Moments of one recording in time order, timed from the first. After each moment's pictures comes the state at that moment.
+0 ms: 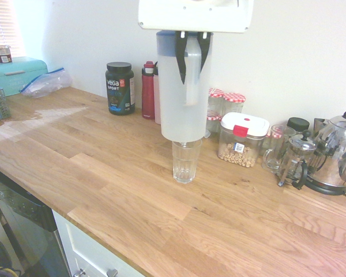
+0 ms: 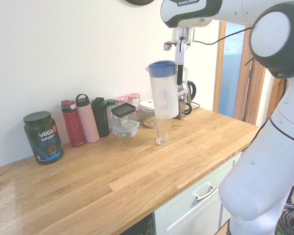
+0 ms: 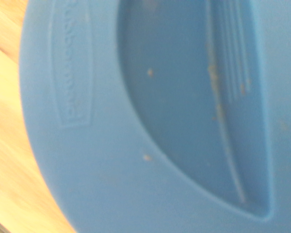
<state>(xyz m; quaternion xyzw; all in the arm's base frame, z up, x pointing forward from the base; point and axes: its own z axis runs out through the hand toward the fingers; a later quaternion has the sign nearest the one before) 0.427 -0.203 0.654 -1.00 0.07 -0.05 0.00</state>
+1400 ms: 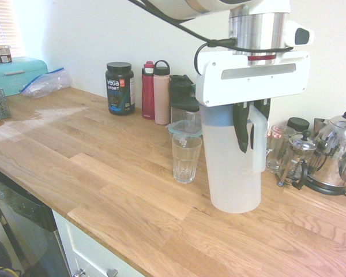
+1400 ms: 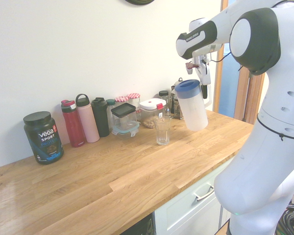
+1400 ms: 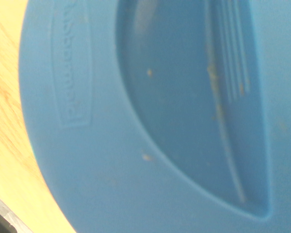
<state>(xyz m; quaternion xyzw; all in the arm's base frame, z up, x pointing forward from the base) 0.415 -0.290 0.553 -0.99 -0.01 0.01 -0.10</state>
